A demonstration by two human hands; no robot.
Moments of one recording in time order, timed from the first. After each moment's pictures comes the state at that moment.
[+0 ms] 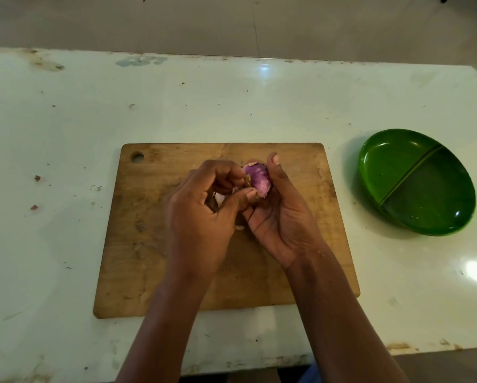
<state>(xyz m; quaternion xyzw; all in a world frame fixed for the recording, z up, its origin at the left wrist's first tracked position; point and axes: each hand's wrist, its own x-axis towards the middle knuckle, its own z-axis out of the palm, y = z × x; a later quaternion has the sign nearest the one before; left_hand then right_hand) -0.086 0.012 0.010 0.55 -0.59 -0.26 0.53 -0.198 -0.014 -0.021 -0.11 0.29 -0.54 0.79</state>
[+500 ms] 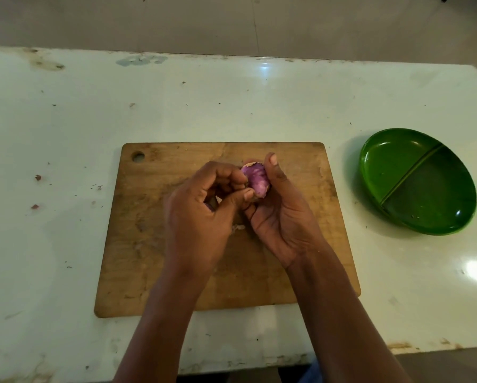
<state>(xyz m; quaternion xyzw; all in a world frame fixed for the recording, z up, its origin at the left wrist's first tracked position) -0.085 0.012 0.012 0.55 -0.58 -0.30 0.51 -0.197 -0.013 -0.013 -0.12 0.32 -0.54 0.77</state>
